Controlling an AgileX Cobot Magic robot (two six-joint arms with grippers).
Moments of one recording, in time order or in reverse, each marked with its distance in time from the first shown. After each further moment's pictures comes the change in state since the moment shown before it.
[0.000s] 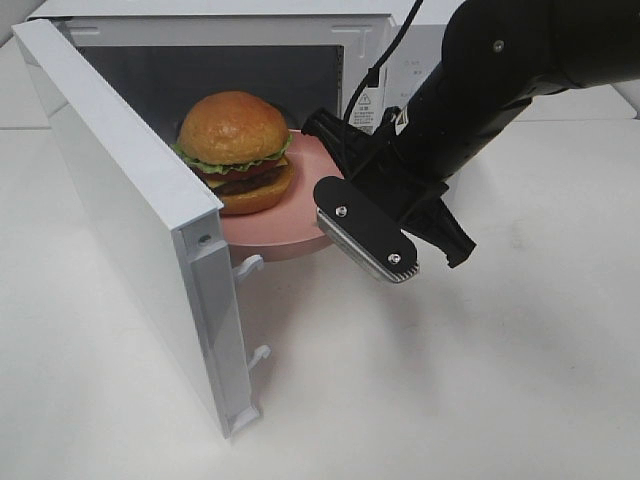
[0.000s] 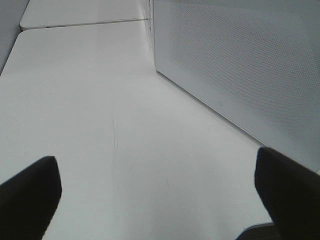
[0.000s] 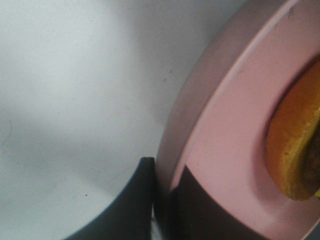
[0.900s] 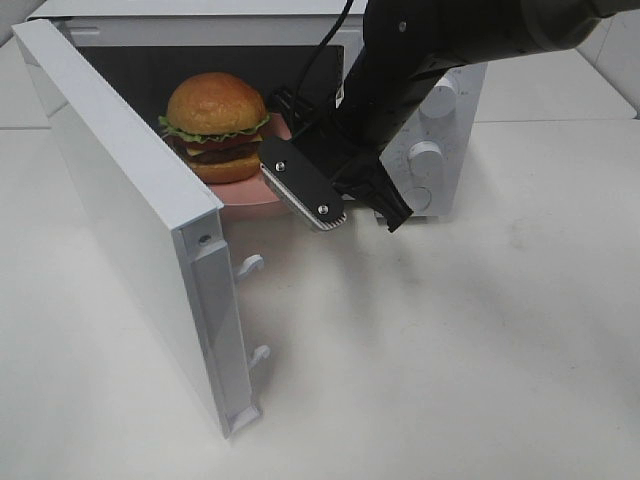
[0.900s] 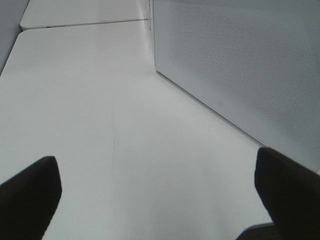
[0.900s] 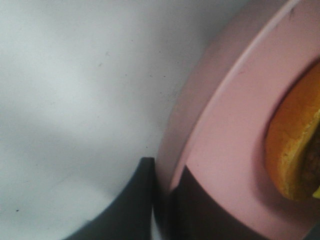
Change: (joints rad) left arm 0.000 0.000 0.000 0.000 0.000 0.000; right arm 0.001 0.231 -0.315 -0.035 0.086 0.115
